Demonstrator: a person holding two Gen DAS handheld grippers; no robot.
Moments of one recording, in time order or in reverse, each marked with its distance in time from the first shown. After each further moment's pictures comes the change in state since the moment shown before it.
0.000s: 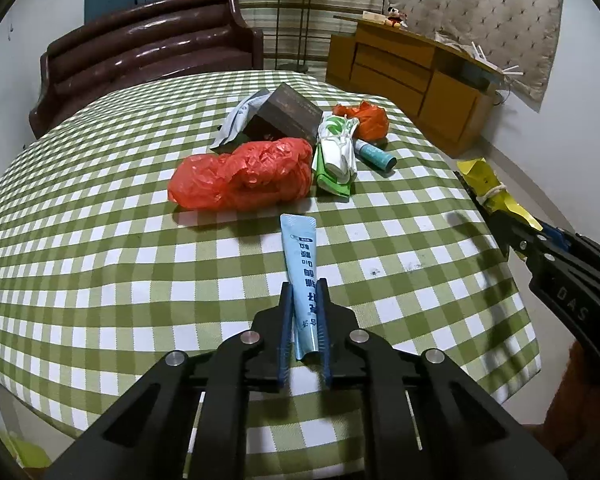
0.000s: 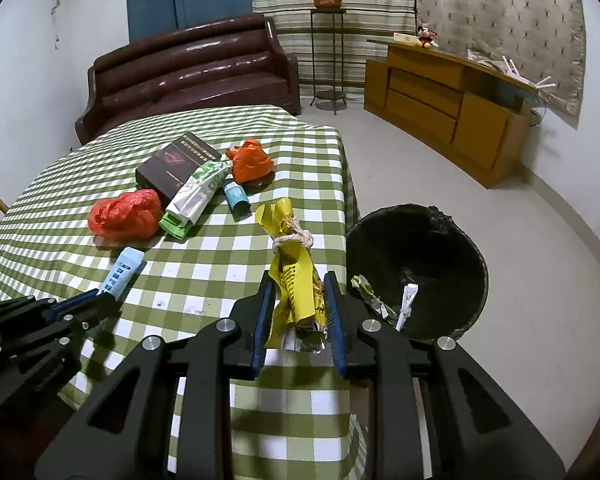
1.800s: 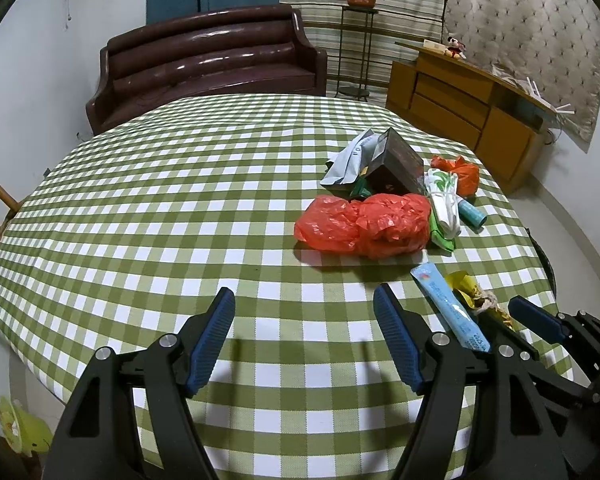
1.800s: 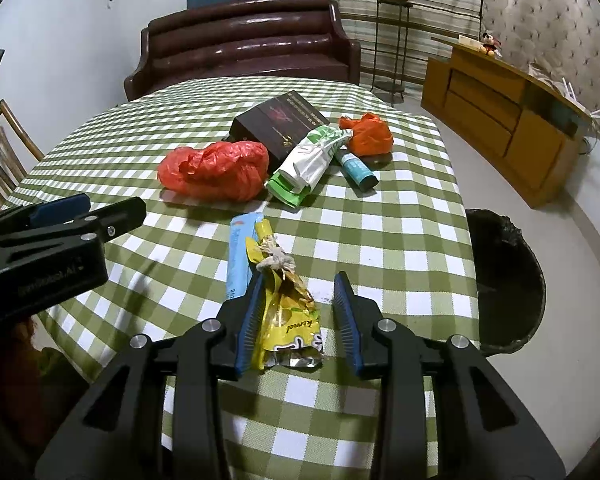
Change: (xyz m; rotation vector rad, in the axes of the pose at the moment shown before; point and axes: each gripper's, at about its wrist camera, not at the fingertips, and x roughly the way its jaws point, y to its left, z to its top) left arm -0.019 0.060 0.014 -0.110 -0.078 0.177; right arm 0.017 0.074 -0.012 -0.150 0.068 0.135
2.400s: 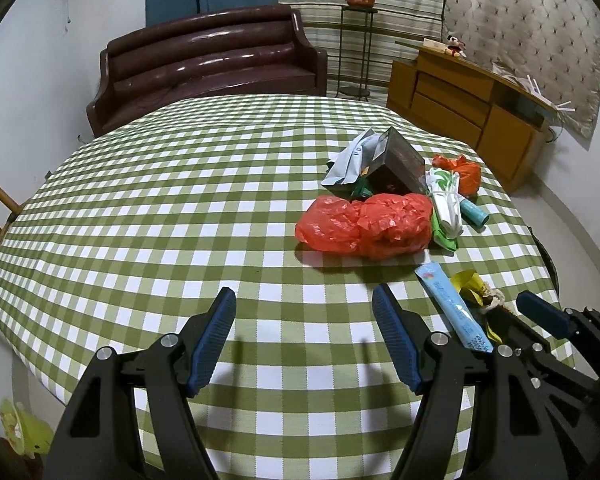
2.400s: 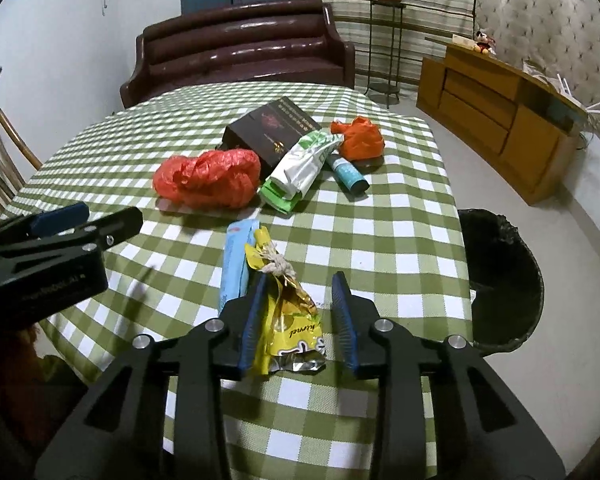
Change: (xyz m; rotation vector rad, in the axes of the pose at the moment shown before) left arm 0.003 0.000 0.001 0.009 -0.002 0.008; right arm -0.004 -0.005 0.002 0.022 -0.021 -0.006
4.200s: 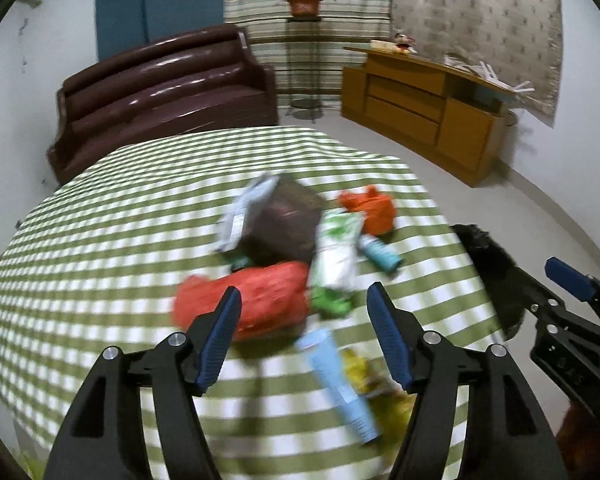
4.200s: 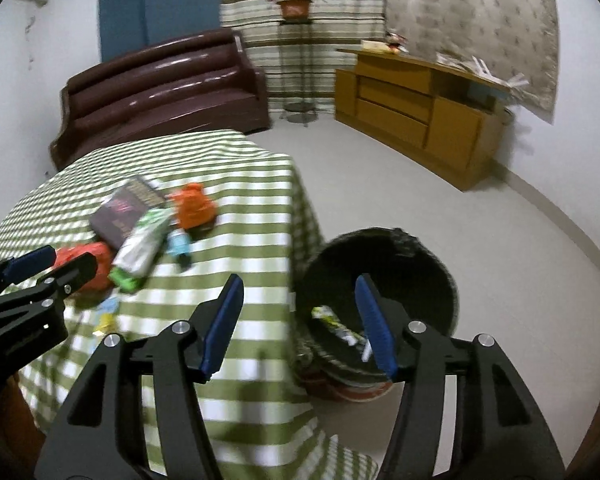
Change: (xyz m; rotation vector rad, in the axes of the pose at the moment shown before) left arm 0.008 -0.073 0.043 0.125 -0.050 -0.081; right arm -0.021 -0.091 0.024 0.168 -0.092 -0.191
